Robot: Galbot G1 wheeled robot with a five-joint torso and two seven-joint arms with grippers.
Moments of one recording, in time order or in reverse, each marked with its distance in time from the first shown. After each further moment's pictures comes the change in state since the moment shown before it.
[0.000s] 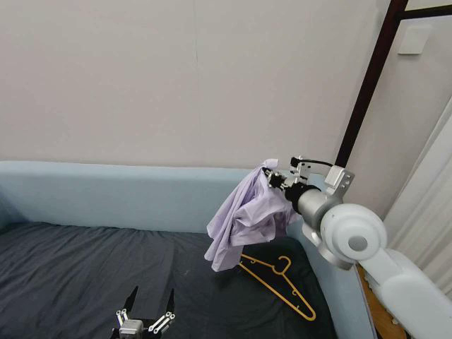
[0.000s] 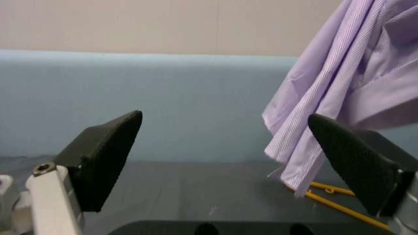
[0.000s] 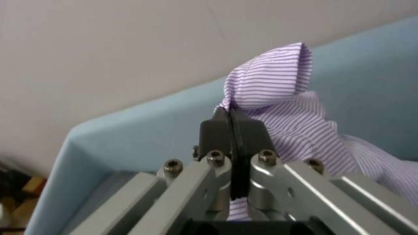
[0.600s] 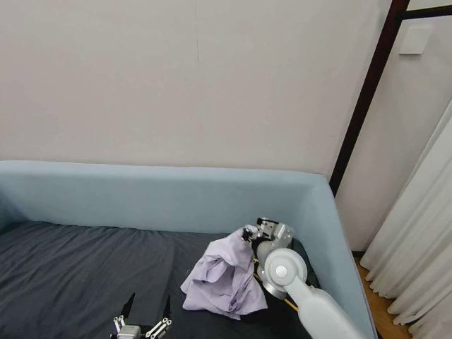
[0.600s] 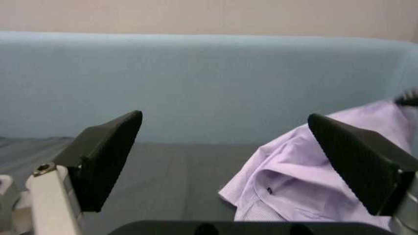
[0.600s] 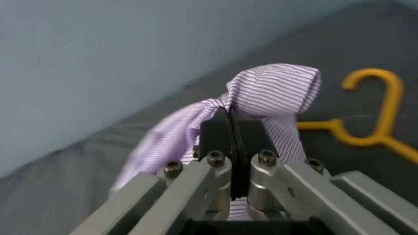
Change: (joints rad) left arm -0.001 -0.013 -0.004 0.060 0.000 -0.005 0.002; right arm -0.228 0.331 -0.003 -0.723 -0.397 0.086 -0.209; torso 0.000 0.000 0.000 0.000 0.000
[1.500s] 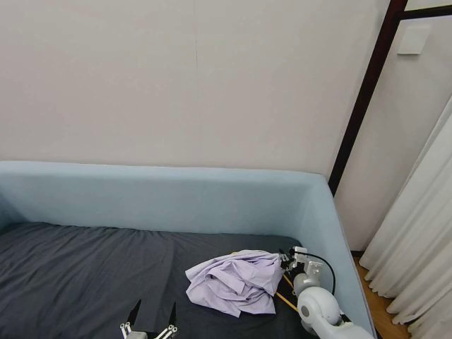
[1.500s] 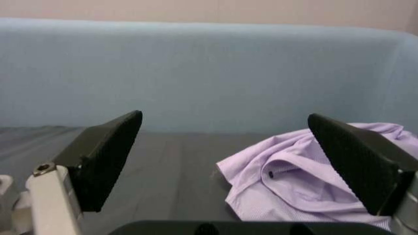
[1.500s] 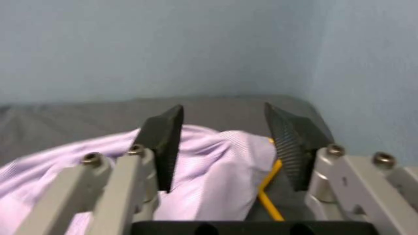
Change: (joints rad) left arm 0.015 0.000 0.024 0.019 0.006 -0.002 -0.005; right arm -0.238 -0.192 0.026 0.168 -0.505 0.065 -0.249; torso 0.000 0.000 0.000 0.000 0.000
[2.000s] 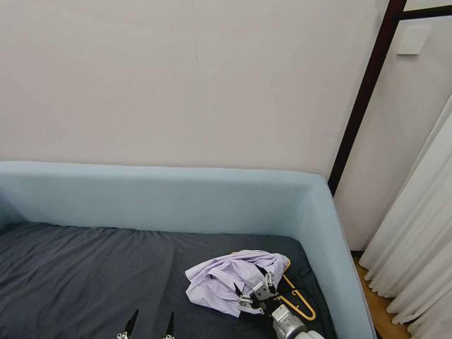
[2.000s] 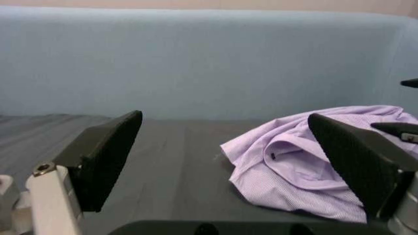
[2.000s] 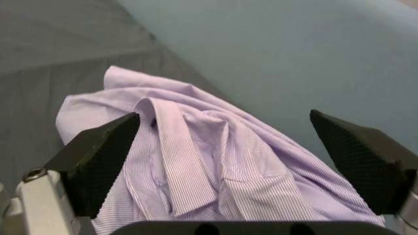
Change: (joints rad) left arm 0.044 0.011 -0.011 0.004 -0.005 -0.014 0.005; right arm 0.054 -0.065 -0.312 -0.062 -0.566 0.157 -0.265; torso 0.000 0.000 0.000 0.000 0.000
